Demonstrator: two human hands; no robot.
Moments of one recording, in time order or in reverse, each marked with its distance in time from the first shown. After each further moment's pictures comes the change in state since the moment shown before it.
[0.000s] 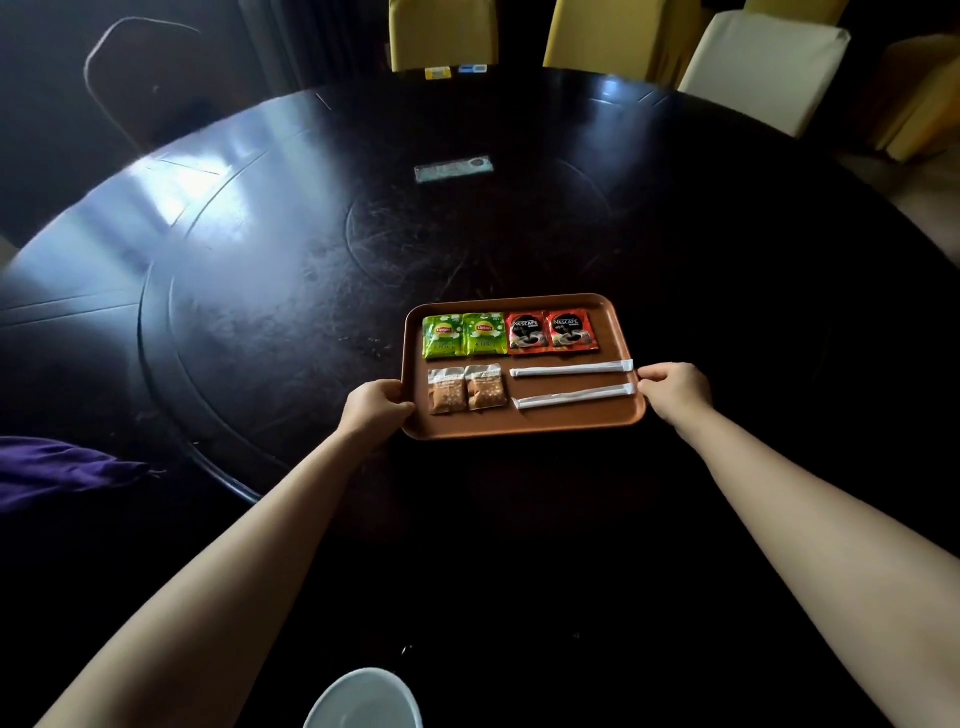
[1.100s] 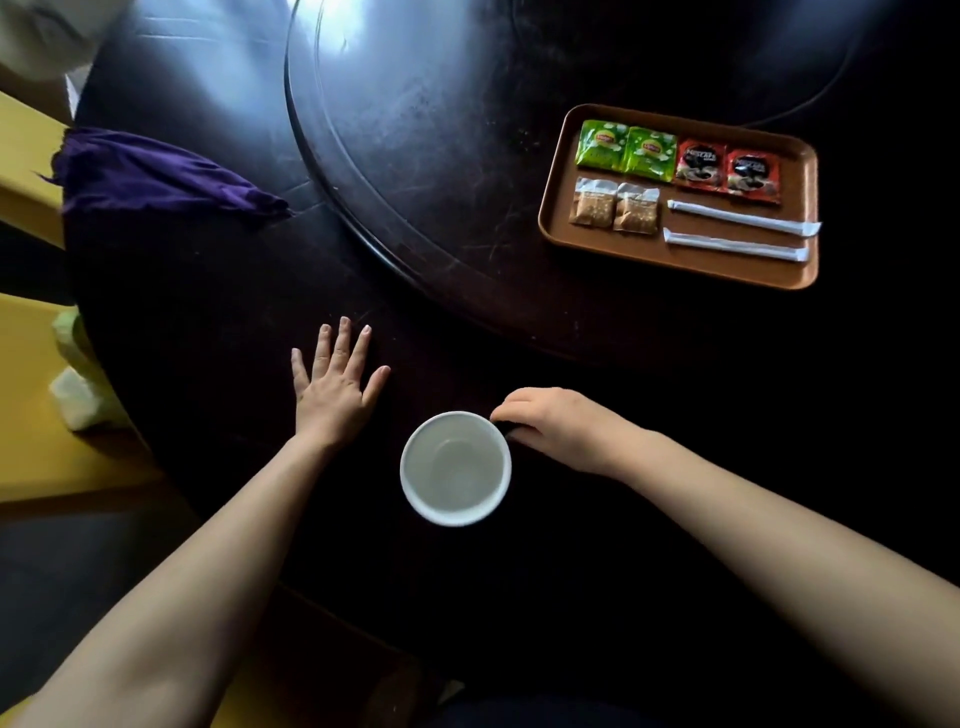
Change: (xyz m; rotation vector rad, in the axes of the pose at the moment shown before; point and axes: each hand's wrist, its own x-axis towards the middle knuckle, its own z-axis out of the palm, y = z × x) left_hand -0.188 -0.227 0.010 0.497 0.110 -0.187; right_hand -0.237 0.015 0.112 -0.488 -1.014 -1.133
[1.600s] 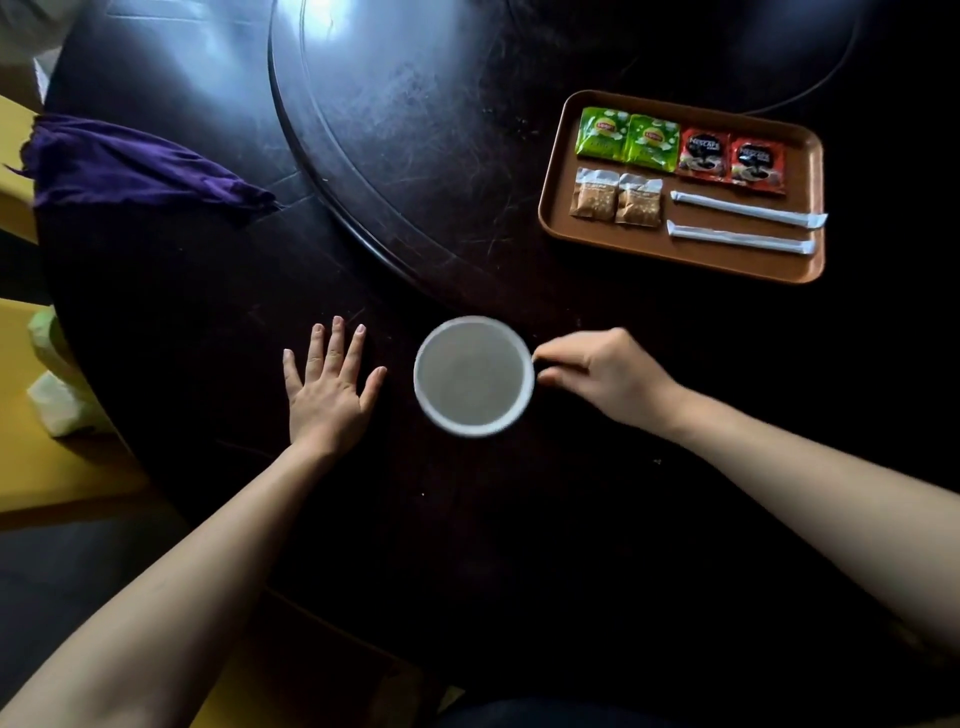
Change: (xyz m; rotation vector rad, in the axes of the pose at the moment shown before) left_hand -0.002 0.000 0.004 0.047 0.035 -0.005; right_hand -0.001 0.023 -0.041 0.033 0.358 -0.046
